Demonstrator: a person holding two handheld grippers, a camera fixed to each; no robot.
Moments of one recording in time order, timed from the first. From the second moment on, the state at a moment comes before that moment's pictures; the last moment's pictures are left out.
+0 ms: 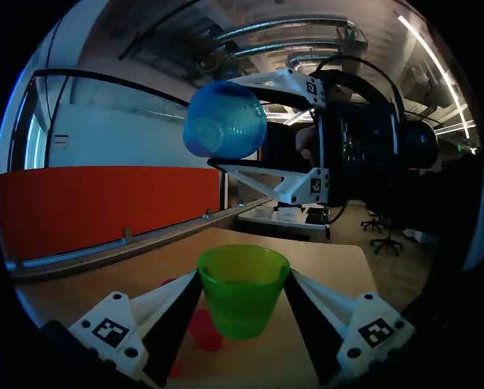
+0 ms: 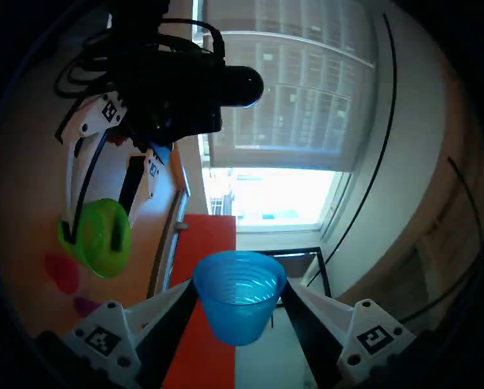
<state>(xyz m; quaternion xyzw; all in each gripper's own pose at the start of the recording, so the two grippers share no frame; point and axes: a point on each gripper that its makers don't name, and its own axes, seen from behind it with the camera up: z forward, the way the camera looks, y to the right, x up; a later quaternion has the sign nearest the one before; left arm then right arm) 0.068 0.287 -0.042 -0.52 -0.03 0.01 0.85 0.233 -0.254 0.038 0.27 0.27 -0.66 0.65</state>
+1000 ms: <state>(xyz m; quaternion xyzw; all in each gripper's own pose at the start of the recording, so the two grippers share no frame) 0.072 0.280 -0.038 -0.52 -0.03 0.02 0.86 0.216 -0.244 0.016 0.37 0.16 -0.42 0.81</state>
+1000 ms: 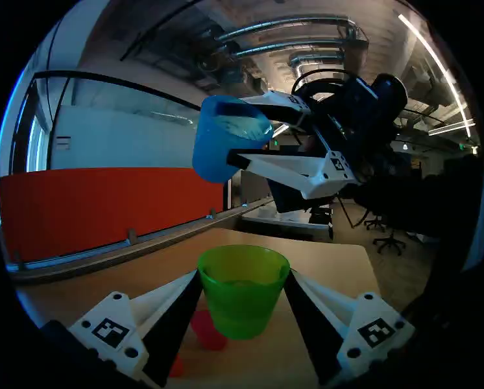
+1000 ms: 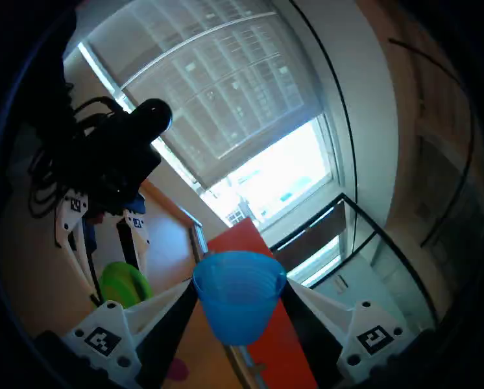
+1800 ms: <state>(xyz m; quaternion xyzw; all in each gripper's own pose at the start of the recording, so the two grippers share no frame) 0.072 0.279 -0.038 -0.51 -0.03 0.03 0.86 0.202 -0.251 0.007 0.44 0.03 -0.17 0.88</state>
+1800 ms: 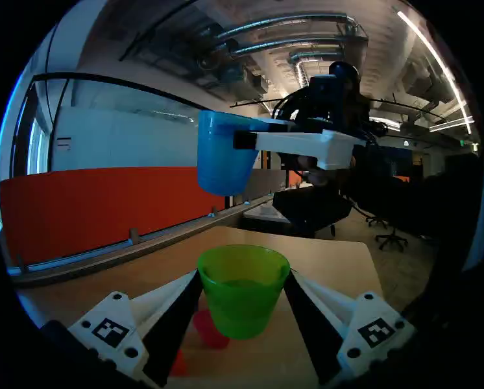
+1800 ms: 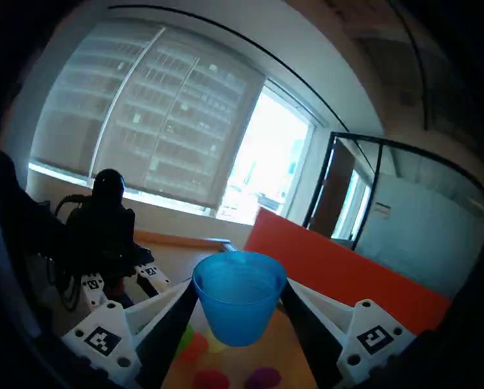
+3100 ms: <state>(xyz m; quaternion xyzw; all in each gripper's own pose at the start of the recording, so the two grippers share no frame) 0.006 0.256 -0.020 -0.48 -0.12 0.10 0.86 0.135 -0.217 0.032 0.43 -0.09 -0.12 0.89</state>
